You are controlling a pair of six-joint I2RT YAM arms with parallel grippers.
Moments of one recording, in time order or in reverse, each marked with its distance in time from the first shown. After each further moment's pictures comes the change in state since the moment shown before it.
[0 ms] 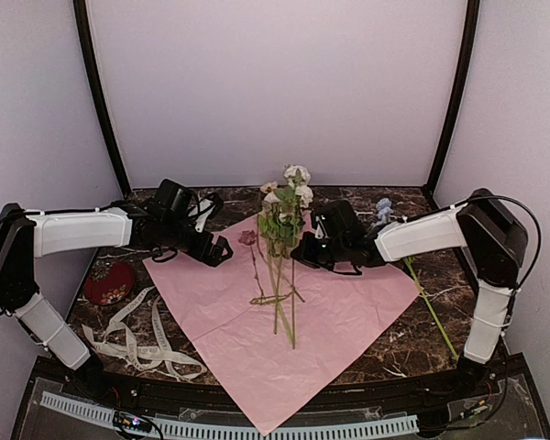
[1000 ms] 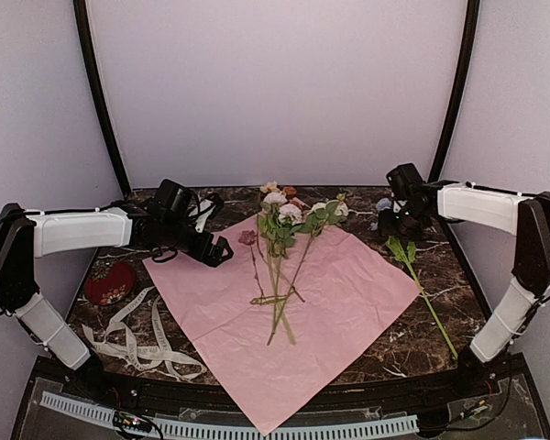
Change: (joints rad) left arm 0.000 0.000 0.000 -0.003 0.011 0.000; right arm -0.354 -0.241 0.105 -0.666 0.320 -0.399
